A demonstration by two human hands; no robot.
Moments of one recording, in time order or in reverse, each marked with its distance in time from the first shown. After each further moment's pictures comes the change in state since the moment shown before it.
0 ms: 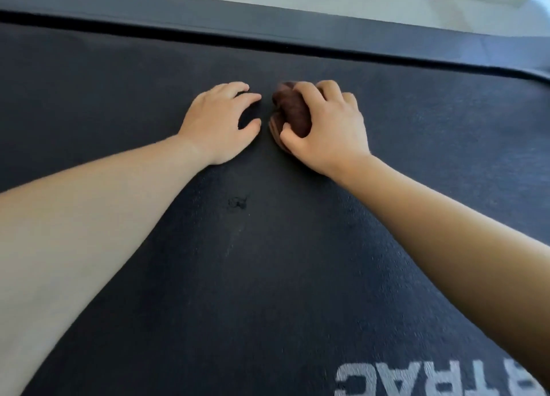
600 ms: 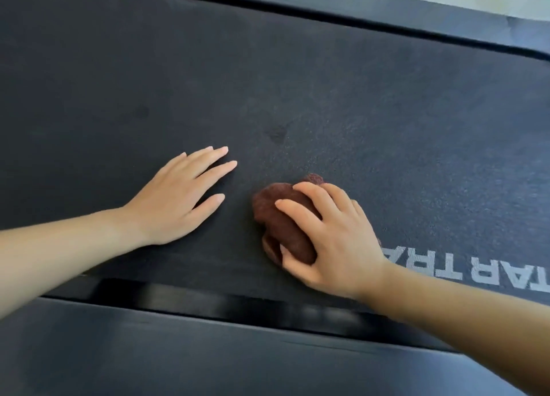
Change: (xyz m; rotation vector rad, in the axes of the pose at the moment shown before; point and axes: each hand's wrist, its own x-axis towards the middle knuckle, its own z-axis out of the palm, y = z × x) left_hand -0.268 0.003 -0.053 0.024 -0.249 0.054; right_hand -0.240 -0.073 -0.057 0.071 -0.112 -0.445
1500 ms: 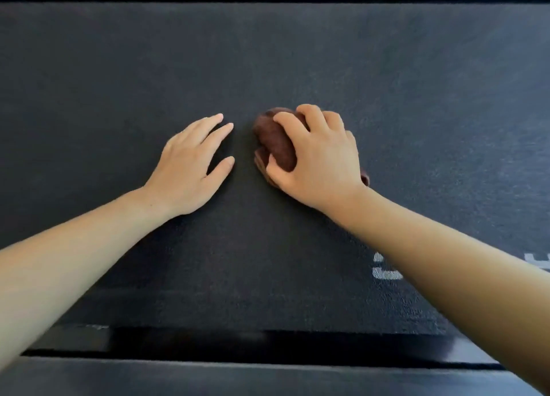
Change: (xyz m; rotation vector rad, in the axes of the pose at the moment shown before) left_hand 0.072 -0.036 -0.010 -0.007 0.140 -0.080; right_hand 0.113 0.022 0.033 -0.014 0.119 0.340
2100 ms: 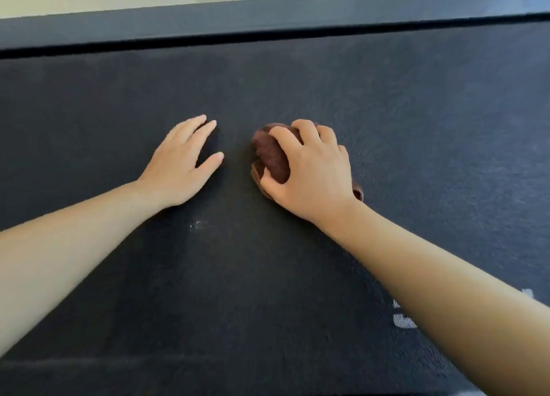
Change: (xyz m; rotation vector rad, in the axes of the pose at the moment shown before) left_hand 0.064 -0.046 -0.011 -0.049 -0.036 -0.073; right_hand 0.040 0.005 0.018 0.011 0.009 0.063
